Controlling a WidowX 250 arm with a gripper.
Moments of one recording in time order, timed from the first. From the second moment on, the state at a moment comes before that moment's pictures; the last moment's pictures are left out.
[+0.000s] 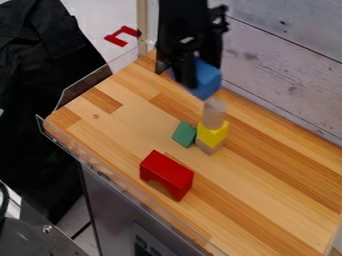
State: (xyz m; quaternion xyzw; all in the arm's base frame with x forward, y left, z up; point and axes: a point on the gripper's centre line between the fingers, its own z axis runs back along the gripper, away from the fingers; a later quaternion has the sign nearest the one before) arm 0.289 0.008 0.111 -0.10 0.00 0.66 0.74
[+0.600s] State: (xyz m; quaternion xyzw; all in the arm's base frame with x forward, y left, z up) arm 0.225 0.001 0.077 -0.10 0.08 0.73 0.67
